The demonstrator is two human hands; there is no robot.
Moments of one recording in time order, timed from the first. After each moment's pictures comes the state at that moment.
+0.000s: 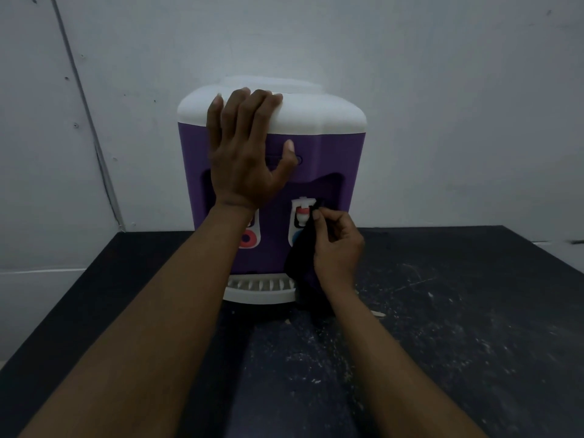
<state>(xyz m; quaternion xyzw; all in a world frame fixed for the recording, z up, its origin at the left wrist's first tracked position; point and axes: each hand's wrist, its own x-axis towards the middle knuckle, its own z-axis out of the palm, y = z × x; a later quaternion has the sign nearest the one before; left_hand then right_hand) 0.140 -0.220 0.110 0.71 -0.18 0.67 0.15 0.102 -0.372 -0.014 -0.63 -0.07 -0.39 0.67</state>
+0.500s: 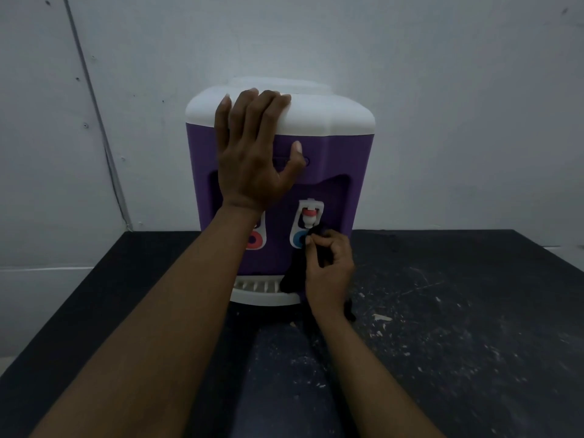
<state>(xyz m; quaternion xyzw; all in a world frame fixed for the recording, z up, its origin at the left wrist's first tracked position) 0.143 -0.220 0.109 0.71 -0.18 0.67 0.15 0.094 -0.352 -0.049 -0.67 -0.03 -0.41 0.62</state>
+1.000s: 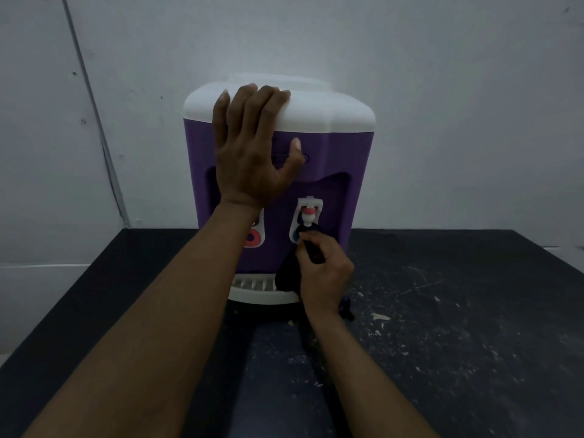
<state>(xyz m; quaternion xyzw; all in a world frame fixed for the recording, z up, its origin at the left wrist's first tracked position) 0.142 -0.220 0.109 0.71 -0.18 0.67 0.15 0.087 -0.346 -0.046 -0.71 -0.05 -0.47 0.52</state>
